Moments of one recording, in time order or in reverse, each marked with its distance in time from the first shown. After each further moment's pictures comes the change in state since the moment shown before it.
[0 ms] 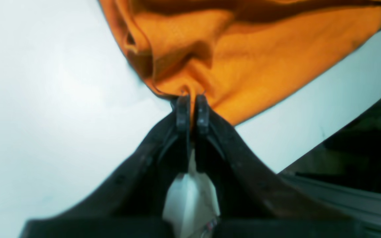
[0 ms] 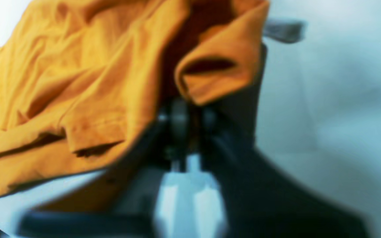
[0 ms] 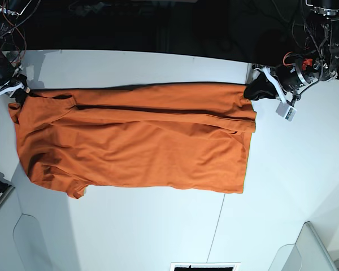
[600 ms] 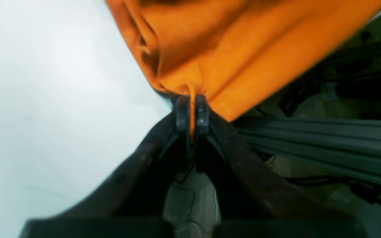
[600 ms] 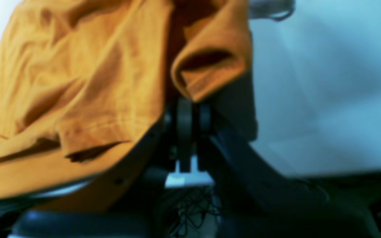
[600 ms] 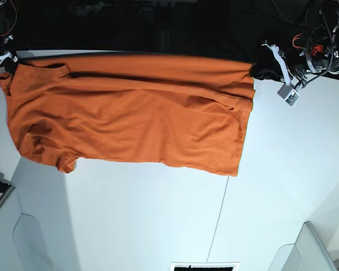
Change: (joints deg) left arm 8.8 -6.6 0.1 9.9 -2.8 0.2 3.2; right arm -11.7 0.2 8.4 6.5 7.8 1.0 -7.3
